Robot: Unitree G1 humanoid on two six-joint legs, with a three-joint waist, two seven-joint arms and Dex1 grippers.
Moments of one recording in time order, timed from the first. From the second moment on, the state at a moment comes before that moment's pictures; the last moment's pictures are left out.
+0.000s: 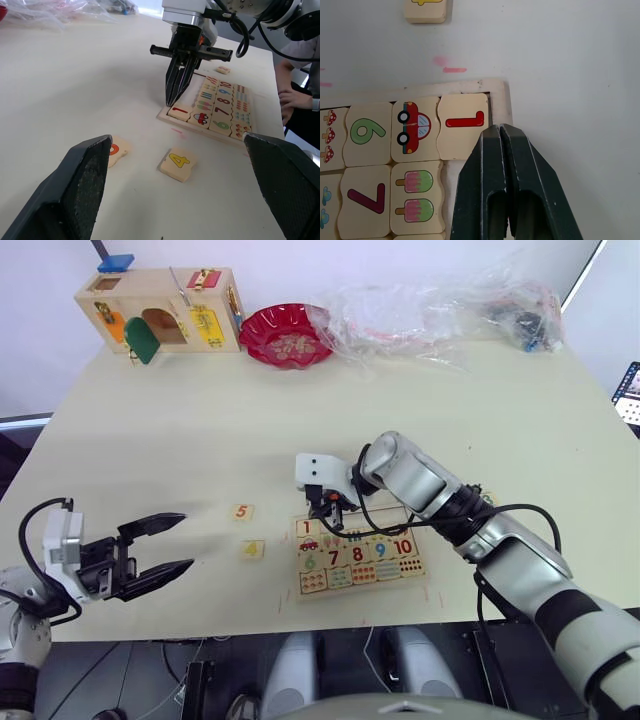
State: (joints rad) left arm 0.08 0.94 0.31 0.37 -0.86 -0.07 -1.58; right arm -1.04 -0.18 0.69 0.32 -0.03 0.72 1.17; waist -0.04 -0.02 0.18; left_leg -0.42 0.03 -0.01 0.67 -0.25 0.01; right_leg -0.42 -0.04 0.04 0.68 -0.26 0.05
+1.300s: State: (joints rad) left arm 0.04 0.99 0.22 0.46 -0.85 -0.10 -1.58; right arm 0.55 -0.55 -0.68 -0.62 0.56 0.44 1.09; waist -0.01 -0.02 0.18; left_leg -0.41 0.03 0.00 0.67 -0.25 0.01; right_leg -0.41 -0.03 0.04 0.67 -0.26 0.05
